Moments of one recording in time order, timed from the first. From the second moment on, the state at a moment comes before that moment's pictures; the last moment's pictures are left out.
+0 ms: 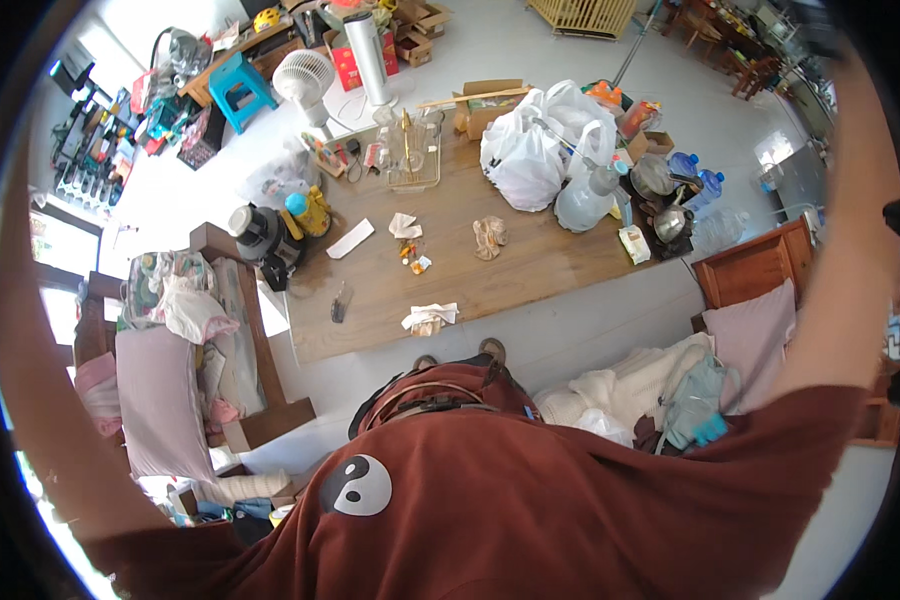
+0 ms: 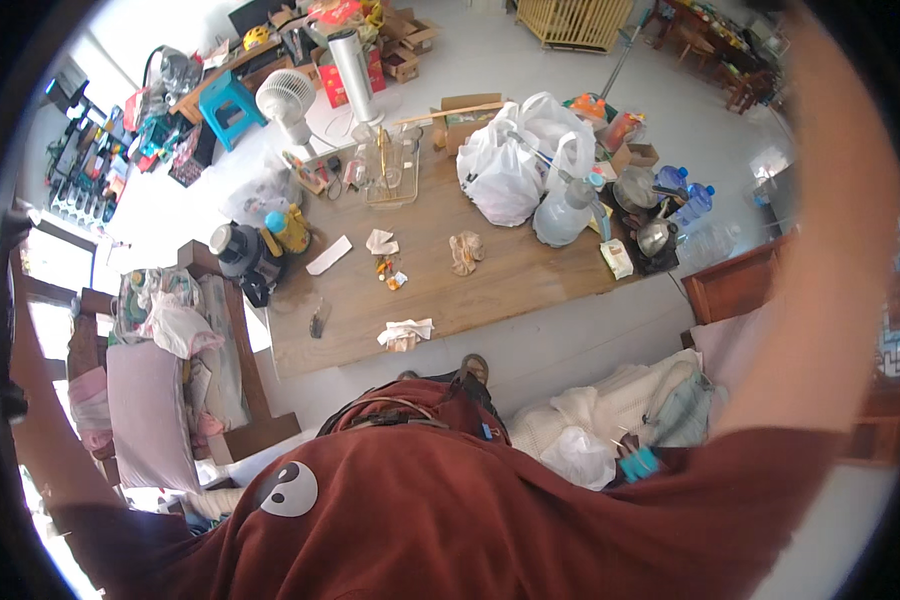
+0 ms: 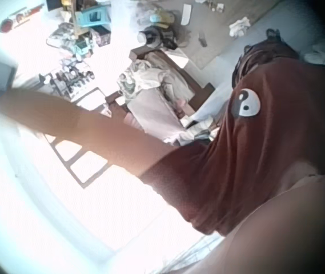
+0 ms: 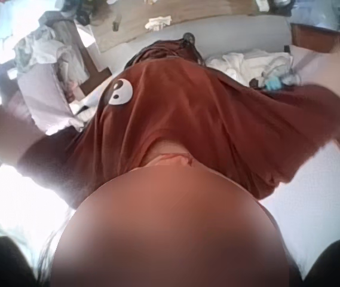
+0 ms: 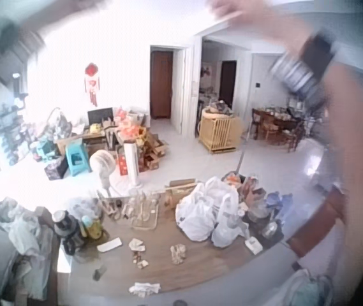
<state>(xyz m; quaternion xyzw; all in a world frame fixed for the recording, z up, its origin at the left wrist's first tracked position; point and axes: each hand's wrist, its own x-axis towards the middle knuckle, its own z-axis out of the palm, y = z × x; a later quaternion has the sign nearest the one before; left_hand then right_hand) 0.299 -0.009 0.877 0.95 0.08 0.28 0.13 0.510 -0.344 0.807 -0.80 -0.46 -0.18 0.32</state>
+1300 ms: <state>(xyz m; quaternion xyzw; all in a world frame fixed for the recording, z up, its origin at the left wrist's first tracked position) 0.227 -0.024 0.021 0.89 0.44 0.08 0.11 0.540 -0.160 0.036 -0.84 -0.54 0.03 0.11</state>
